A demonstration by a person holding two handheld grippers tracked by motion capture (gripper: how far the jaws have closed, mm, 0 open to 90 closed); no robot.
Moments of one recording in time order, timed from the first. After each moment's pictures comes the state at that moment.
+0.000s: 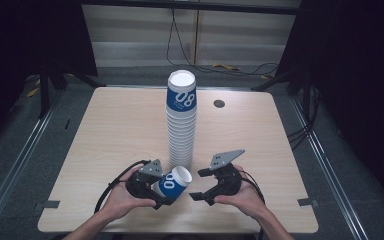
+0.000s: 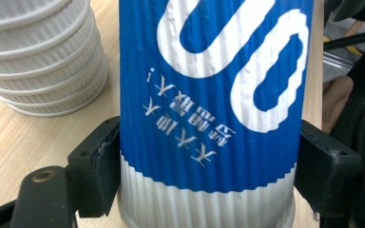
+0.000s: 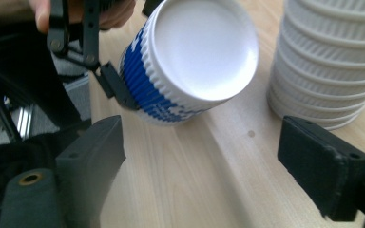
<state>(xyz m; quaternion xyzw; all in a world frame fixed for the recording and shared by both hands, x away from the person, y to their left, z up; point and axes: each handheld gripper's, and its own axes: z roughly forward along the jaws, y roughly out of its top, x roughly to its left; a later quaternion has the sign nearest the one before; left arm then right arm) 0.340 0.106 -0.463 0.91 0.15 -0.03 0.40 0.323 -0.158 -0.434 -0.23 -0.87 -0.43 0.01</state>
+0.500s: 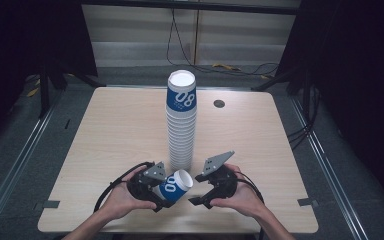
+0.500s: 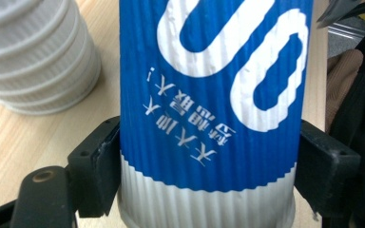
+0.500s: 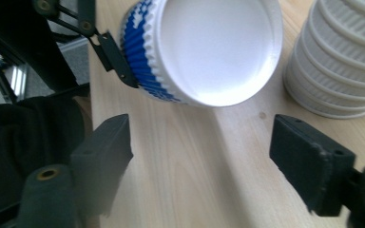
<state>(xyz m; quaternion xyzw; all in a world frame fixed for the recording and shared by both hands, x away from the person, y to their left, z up) 0.335 0.097 -0.457 0.92 0.12 -0.02 0.36 0.322 -0.147 -0.435 -0.19 -0.91 -0.37 0.01</state>
